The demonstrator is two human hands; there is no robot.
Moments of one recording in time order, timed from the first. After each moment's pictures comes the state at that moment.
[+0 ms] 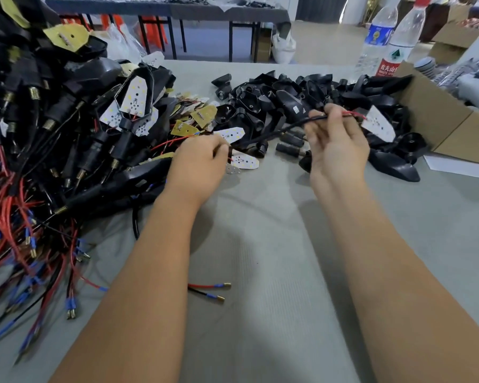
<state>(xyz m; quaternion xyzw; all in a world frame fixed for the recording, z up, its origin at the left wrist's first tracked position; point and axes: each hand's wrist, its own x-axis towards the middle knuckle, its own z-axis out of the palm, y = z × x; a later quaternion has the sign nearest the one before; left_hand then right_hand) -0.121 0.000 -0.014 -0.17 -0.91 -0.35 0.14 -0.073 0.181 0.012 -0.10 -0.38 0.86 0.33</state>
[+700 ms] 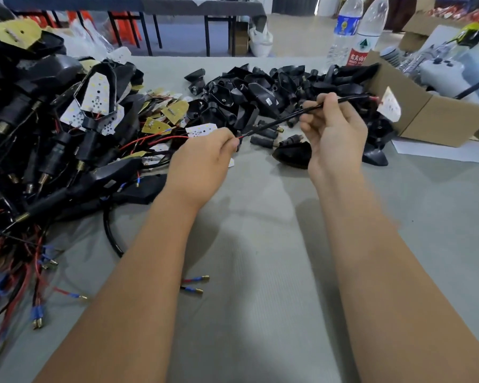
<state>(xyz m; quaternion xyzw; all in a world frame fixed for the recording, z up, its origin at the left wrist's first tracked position) -0.095 0.036 -0.011 -0.24 -0.90 -0.33 0.16 -0.050 0.210 0.019 -0.12 -0.47 0.79 0.36</state>
